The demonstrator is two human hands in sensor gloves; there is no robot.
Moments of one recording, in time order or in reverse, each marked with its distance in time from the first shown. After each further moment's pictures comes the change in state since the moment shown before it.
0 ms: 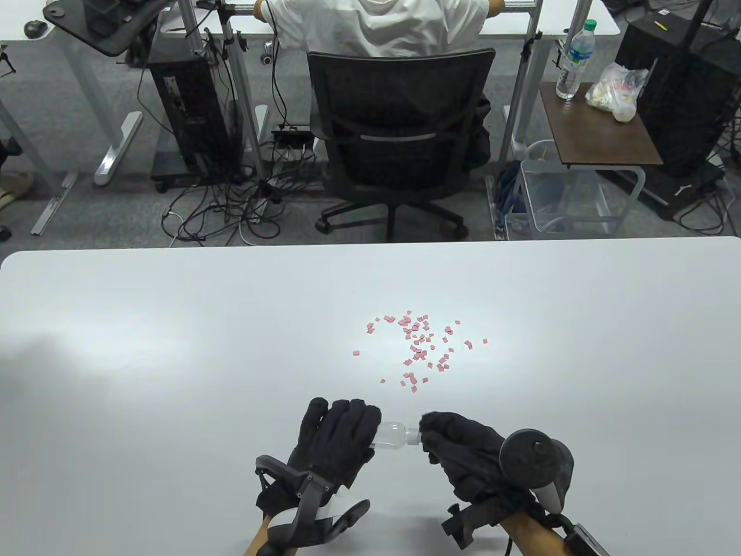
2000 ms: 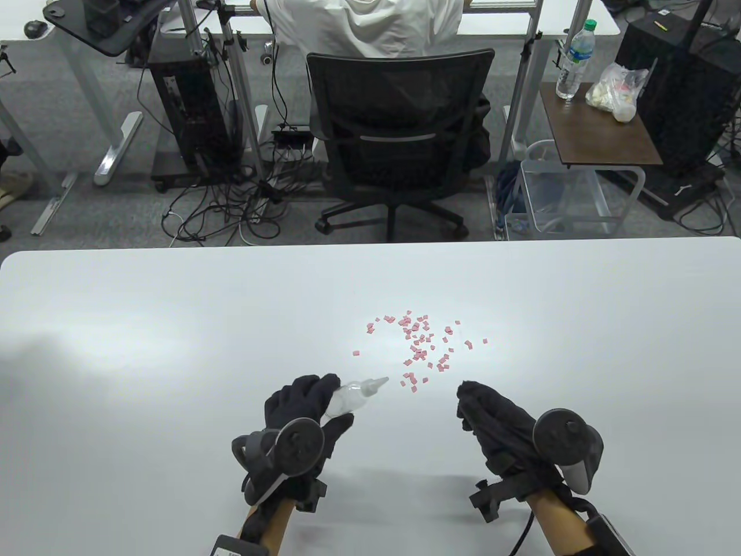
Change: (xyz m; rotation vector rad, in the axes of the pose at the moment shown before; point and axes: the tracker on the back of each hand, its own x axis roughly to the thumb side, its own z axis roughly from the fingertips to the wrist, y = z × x) left_hand -0.072 -0.030 -0.014 -0.156 0.545 0.413; right_hand -0.049 -0.036 -0.015 -0.114 0.055 -0.019
